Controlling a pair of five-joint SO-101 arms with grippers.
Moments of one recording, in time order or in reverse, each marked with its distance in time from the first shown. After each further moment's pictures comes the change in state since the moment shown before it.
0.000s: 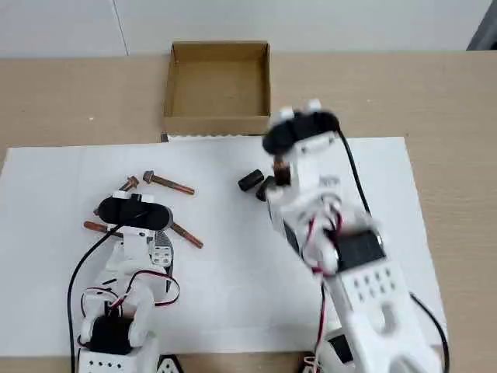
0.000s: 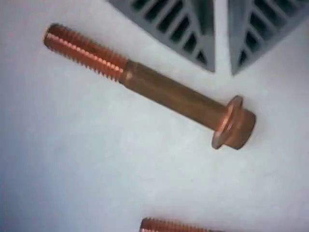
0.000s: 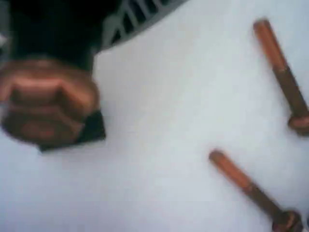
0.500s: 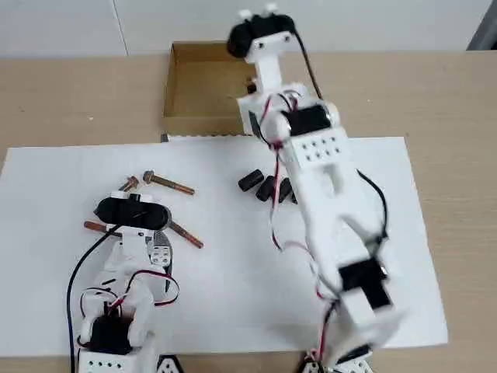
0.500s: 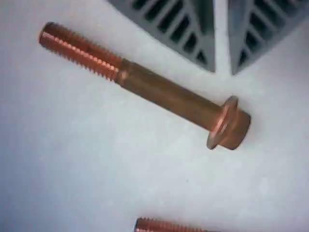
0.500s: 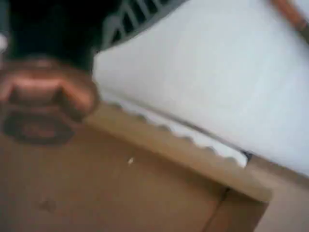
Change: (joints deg) left arm -0.1 0.0 0.0 0.0 0.0; right arm 0.9 53.5 -53.5 -1.5 5.5
